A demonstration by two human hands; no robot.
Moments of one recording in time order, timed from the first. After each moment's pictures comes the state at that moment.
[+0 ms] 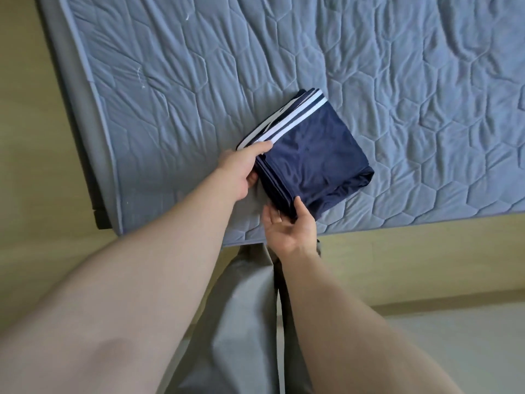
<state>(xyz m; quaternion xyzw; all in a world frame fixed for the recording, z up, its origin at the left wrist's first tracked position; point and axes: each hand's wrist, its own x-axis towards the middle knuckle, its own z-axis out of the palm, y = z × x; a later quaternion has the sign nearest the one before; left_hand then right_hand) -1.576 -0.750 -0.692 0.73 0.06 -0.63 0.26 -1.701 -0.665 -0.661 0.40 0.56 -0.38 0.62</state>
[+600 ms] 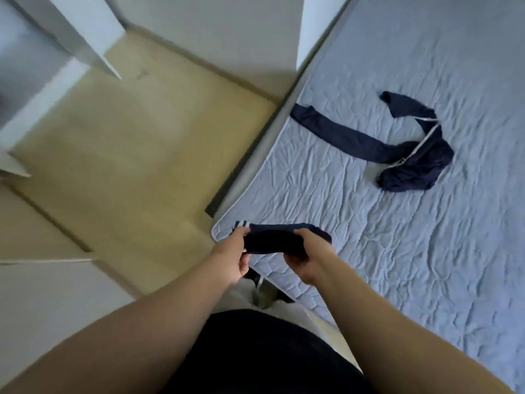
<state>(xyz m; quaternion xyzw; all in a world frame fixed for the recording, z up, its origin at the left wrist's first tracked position) -1.522 -0.555 -0.325 0.66 0.37 -0.48 0.45 -1.624 -0.692 -0.293 -0.15 0.68 0.04 0.72</state>
